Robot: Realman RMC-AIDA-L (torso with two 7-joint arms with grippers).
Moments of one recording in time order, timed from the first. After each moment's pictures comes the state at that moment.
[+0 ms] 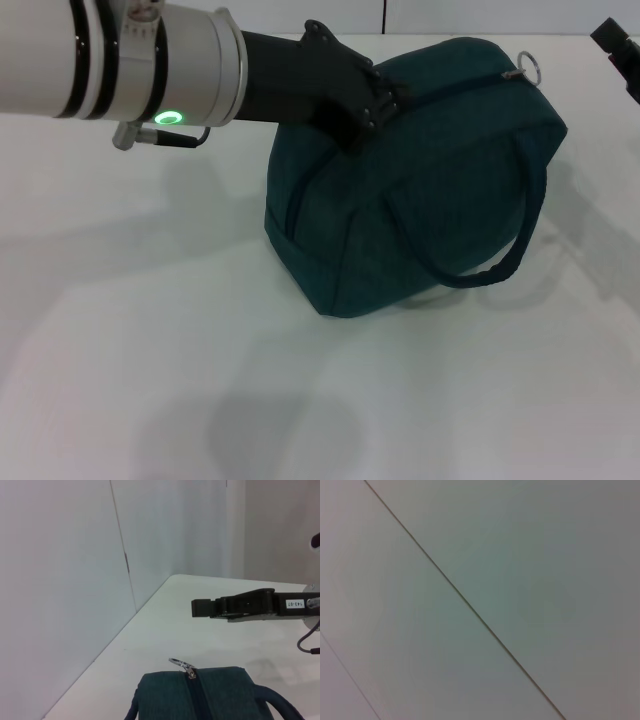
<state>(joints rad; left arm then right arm) -0.38 -2.09 1.49 1.73 2.14 1.24 -2.23 0.51 2.02 -1.58 -0.21 -0.26 -1.38 1.18</state>
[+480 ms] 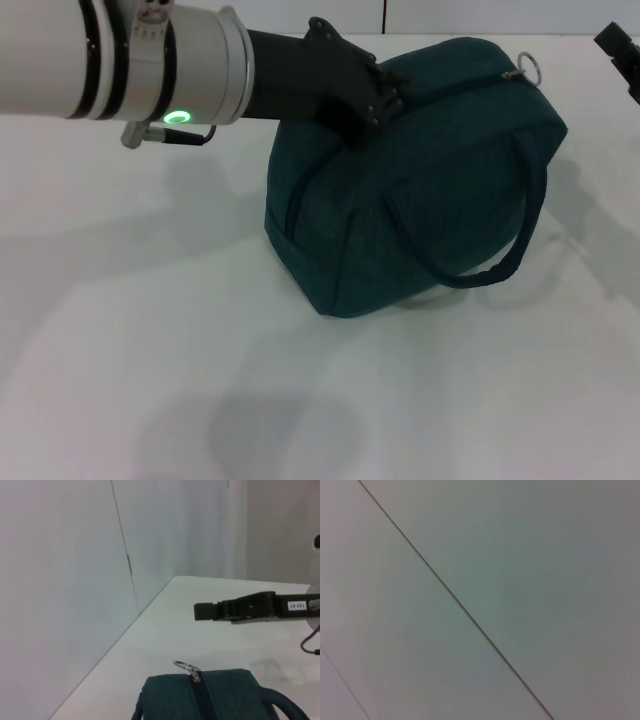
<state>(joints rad) -0.38 -2.09 1.51 1.71 2.14 1.19 -2.22 0.51 2.02 -1.58 -0.21 -0.26 -1.35 1.17</state>
